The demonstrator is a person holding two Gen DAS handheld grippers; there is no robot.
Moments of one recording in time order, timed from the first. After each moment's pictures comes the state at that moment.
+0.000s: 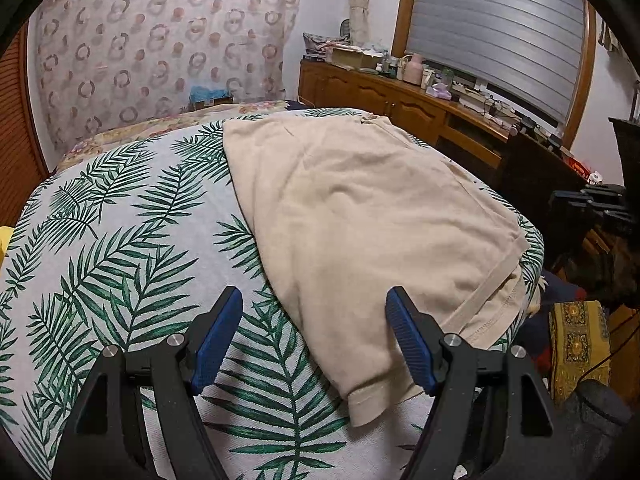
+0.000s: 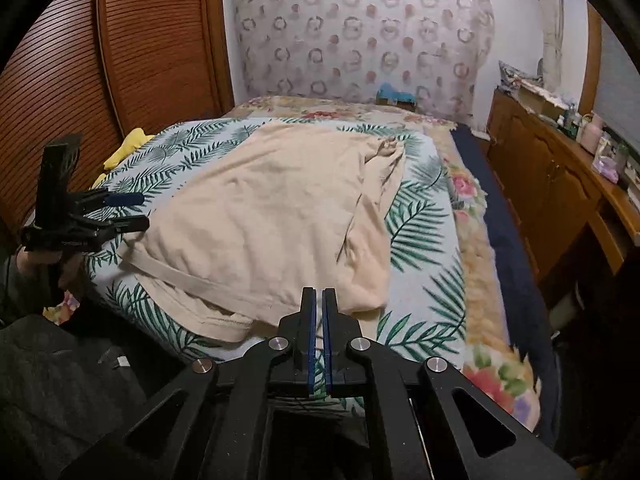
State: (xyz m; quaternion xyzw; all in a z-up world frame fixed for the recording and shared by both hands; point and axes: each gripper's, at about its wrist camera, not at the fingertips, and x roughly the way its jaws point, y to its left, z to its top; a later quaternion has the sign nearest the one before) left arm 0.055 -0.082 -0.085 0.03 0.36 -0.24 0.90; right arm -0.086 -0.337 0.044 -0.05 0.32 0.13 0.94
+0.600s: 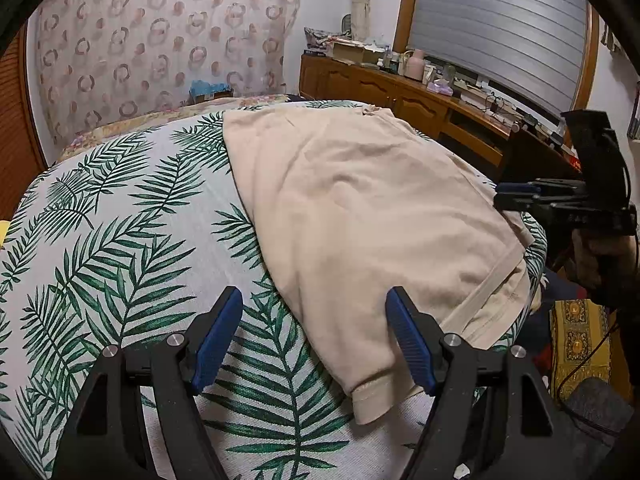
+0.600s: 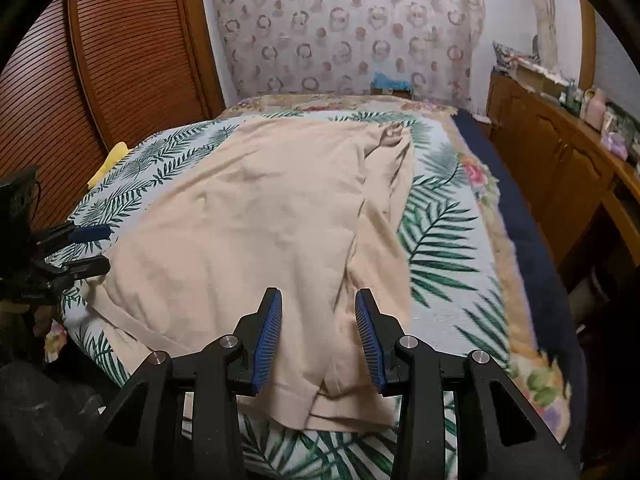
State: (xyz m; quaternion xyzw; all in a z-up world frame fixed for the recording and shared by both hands) left arm 0.057 -0.083 -0.091 0.03 0.37 -0.24 0.90; right arm -0.018 -0.305 -0.007 -0.01 0.34 0.13 0.93
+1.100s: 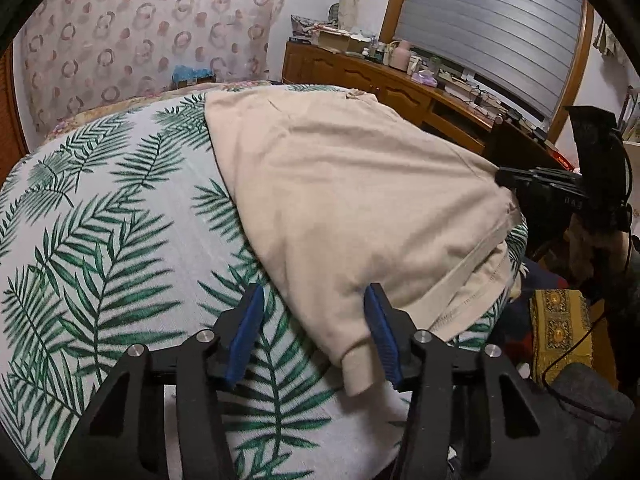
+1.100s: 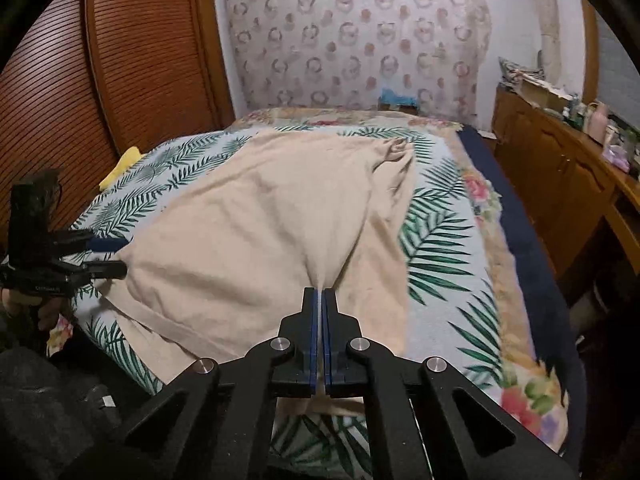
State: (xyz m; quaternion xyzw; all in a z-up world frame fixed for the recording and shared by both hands) left arm 0.050 -0.081 -0.099 0.01 0.40 -0.27 0.88; right arm -0.044 -0.314 0.001 -0.01 0.31 0.14 0.94
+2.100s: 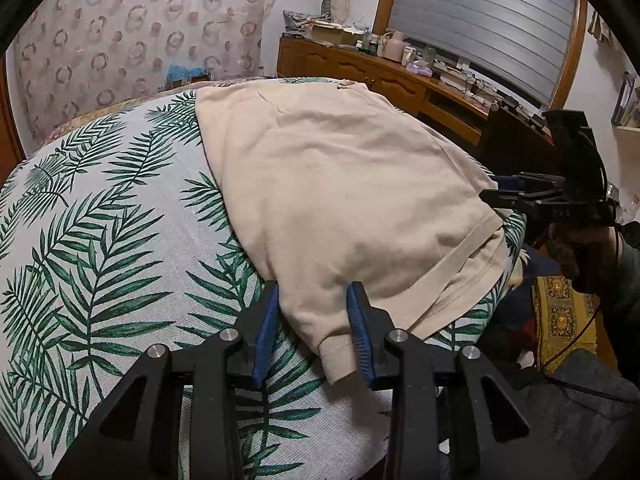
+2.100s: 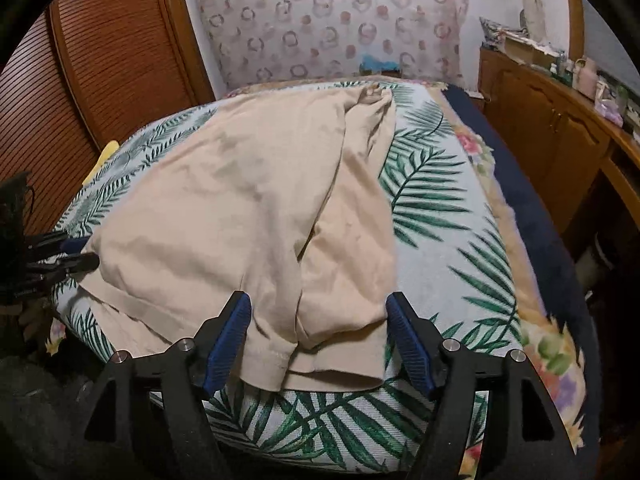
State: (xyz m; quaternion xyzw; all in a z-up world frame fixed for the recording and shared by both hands) left arm 0.043 -0.087 -0.099 0.03 0.40 -0.27 0.87; right arm -0.023 -0.317 -0.035 0.02 0.36 0.12 0.92
